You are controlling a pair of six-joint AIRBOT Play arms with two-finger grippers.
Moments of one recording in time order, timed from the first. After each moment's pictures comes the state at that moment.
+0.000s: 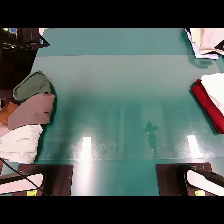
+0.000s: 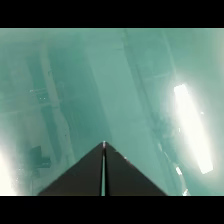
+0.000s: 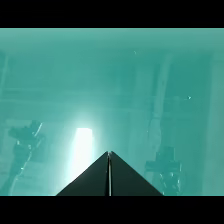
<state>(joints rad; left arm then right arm) 0.00 -1.37 1.91 1.09 -1.39 -1.46 -0.18 -1.20 1.90 -1.23 1.58 1.58</state>
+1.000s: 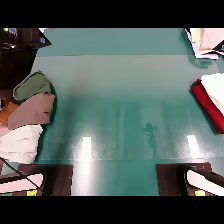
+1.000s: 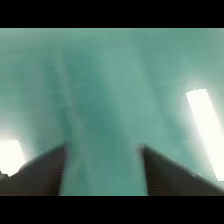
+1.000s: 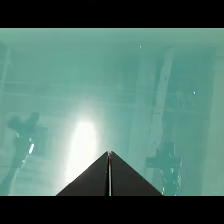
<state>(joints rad) 0.00 -1.39 1.91 1.25 -1.39 -1.47 -0.17 -1.20 1.90 -1.23 1.60 1.58</state>
